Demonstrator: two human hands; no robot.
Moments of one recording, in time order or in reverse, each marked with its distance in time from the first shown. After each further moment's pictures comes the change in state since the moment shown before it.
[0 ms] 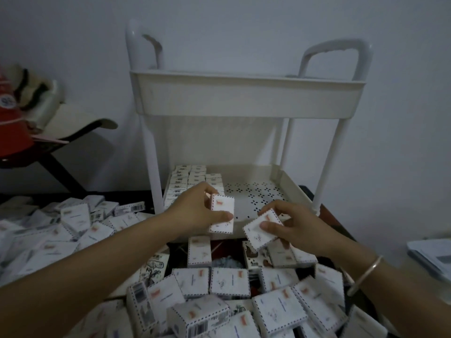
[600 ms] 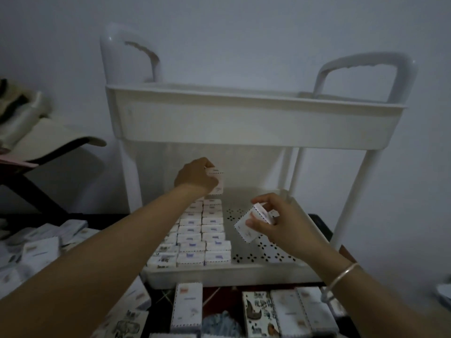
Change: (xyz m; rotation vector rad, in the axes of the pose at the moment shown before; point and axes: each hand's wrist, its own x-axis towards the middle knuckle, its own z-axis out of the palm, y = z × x) left_hand 0.162 0.003 -0.033 0.231 0.347 0.009; right_hand 0.094 0.001 -0.011 -0.033 0.261 -0.068
